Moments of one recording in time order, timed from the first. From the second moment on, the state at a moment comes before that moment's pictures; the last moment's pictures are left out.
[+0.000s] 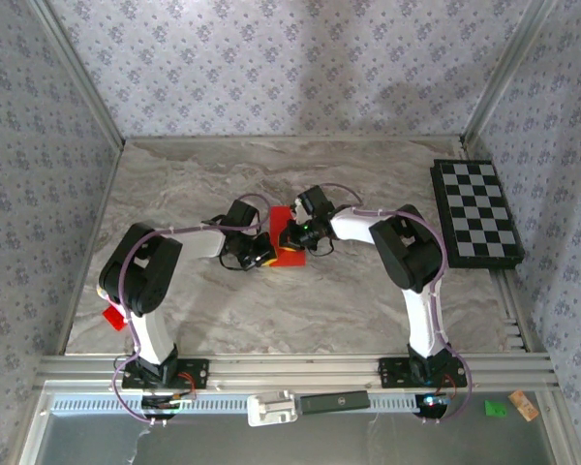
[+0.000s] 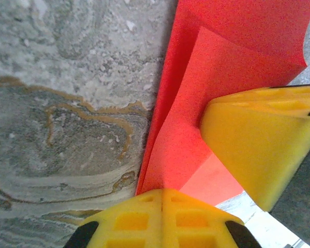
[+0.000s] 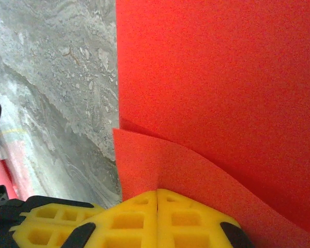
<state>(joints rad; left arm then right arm) -0.53 1.80 0.94 -0.22 0.43 -0.89 0.59 2.08 1.28 -0.19 -0.53 0.68</state>
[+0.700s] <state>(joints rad) -0.53 1.81 0.95 -0.24 0.43 -0.89 0.60 2.02 1.26 -0.25 -0.50 0.62</state>
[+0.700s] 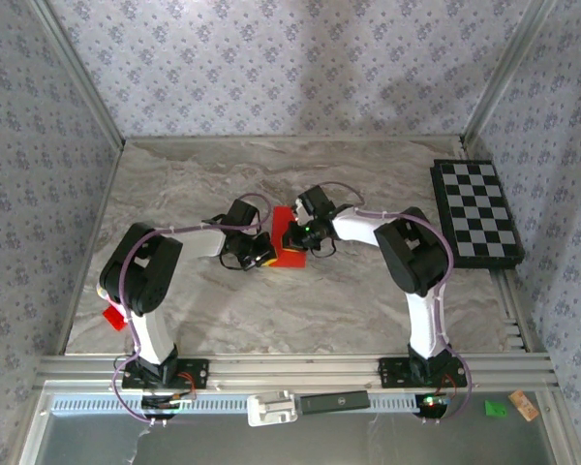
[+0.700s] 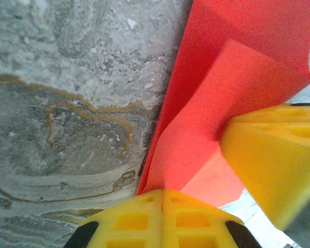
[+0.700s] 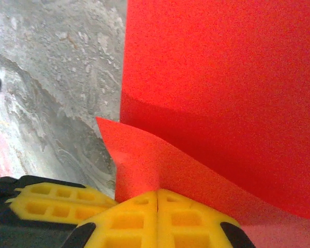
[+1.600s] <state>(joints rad) -0.53 1.81 0.95 -0.25 0.43 -0.88 0.57 2.06 1.28 -0.30 -0.58 0.58</state>
